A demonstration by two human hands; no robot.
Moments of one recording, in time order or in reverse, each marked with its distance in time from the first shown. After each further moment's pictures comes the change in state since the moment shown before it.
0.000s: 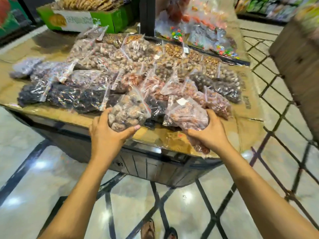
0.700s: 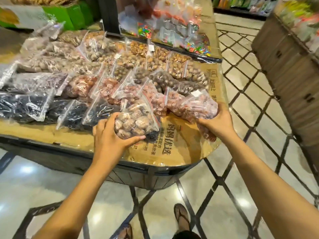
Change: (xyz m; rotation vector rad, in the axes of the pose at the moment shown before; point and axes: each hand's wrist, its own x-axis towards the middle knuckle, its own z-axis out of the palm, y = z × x) left_hand -0.033 0.106 0.137 0.064 -0.172 0.097; right_hand 0.099 0.104 -0.155 -0.068 0.198 0.151
